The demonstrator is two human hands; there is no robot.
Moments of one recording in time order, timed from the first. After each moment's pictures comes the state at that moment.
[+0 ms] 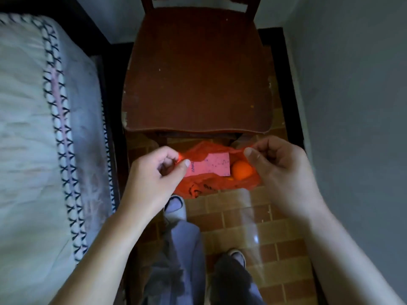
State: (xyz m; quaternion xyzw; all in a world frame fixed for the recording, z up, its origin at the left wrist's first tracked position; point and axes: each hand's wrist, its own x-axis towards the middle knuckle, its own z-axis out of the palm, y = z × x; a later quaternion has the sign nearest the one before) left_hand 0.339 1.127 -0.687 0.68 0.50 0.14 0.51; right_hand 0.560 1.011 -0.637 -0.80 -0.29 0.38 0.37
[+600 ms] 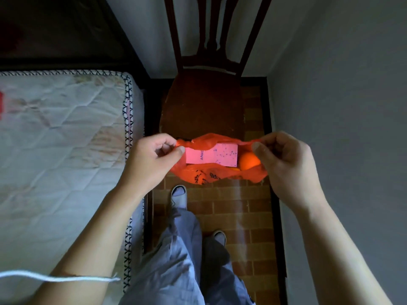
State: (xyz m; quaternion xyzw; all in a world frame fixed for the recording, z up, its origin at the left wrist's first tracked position) left_hand 0.329 1.088 -0.354 0.67 0.52 0.17 0.50; right_hand 0.565 0.959 -0.303 -0.79 -0.34 0.33 0.39
